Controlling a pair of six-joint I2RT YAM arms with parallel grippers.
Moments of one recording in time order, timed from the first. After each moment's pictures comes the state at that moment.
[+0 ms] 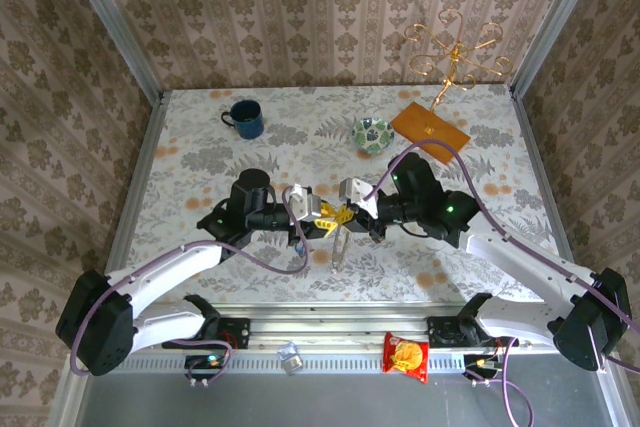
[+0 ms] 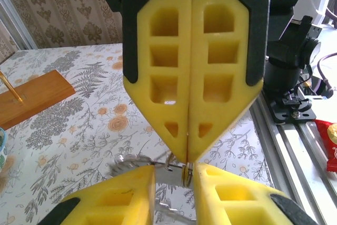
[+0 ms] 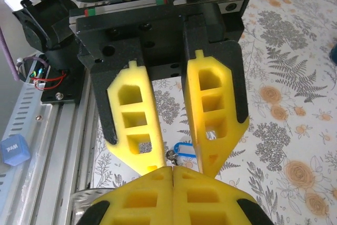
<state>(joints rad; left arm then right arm) -0.73 1.13 0.63 0.14 0.82 0.37 0.68 1.15 0.92 -0.39 -0.60 -0.45</state>
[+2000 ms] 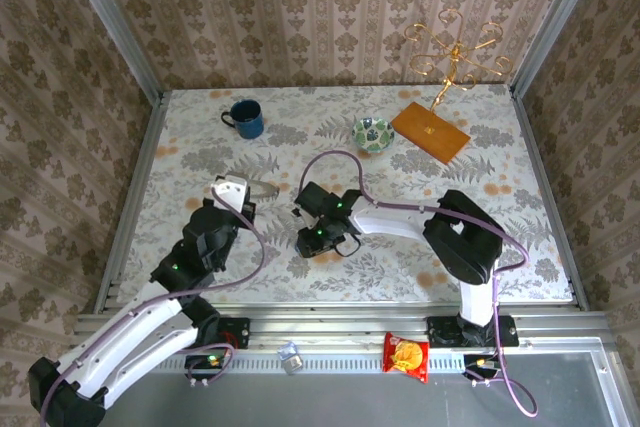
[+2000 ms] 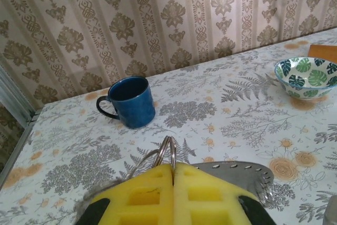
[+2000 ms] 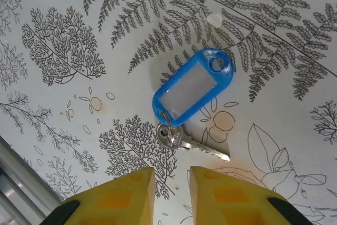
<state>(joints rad) -0.72 0.59 0.44 -0.03 -0.46 0.07 0.91 1.89 1.24 -0.53 -0.26 0.49</state>
